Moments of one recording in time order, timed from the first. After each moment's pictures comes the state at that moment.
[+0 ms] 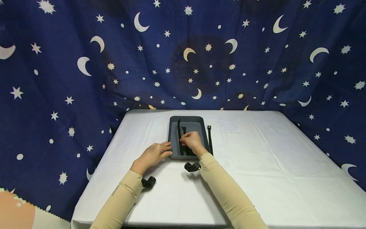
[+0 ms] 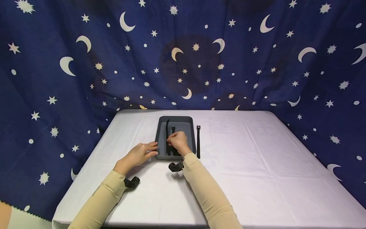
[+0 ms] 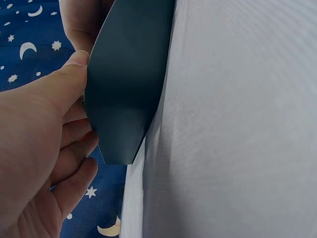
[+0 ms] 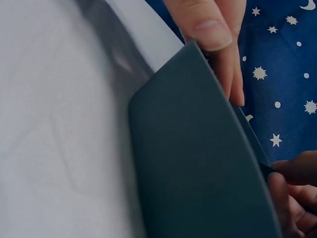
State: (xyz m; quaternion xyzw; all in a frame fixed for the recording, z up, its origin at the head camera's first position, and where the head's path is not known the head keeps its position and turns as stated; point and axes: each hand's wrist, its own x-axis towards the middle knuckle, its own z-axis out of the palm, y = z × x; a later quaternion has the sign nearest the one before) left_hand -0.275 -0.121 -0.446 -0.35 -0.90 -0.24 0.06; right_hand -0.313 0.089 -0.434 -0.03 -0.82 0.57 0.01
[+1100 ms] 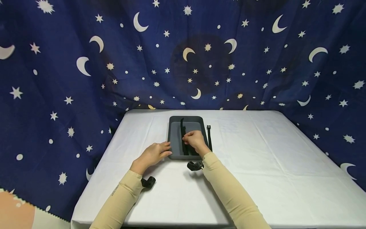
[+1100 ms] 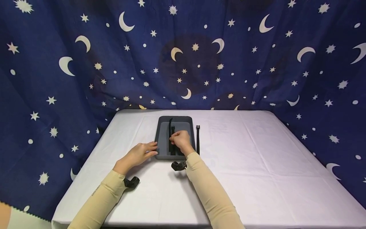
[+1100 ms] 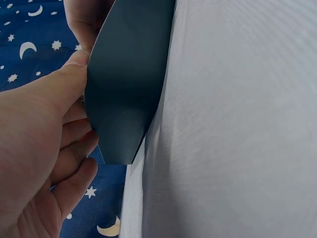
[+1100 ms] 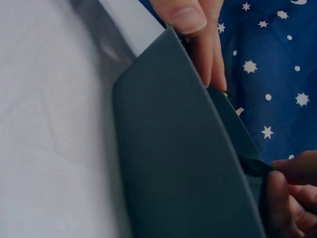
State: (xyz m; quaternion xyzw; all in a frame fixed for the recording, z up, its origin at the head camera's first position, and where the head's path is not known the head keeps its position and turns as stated) left_hand -0.275 -0.121 -0.445 -0.34 -0.91 -0.24 0.05; right_hand -0.312 0.103 -0.428 -0.04 -0.81 0.58 0.00
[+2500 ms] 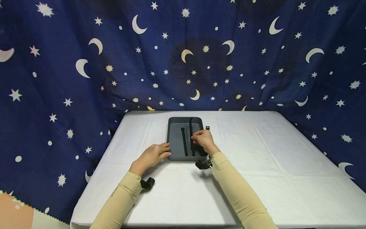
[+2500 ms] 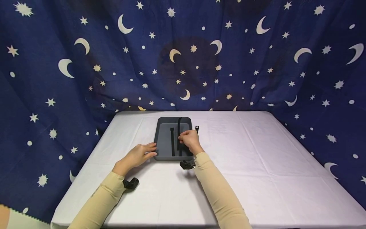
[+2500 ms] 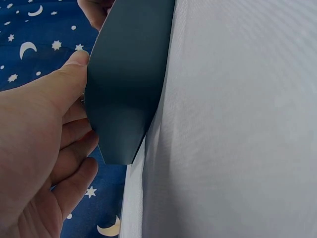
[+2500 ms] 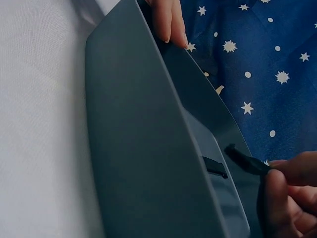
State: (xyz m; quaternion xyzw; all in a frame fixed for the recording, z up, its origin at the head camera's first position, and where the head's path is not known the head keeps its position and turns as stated) left_hand -0.271 -0.121 -0.445 -0.35 -0.90 -0.24 0.07; right_hand -0.310 0.144 -0.421 -0.05 -0.80 0.60 0.01
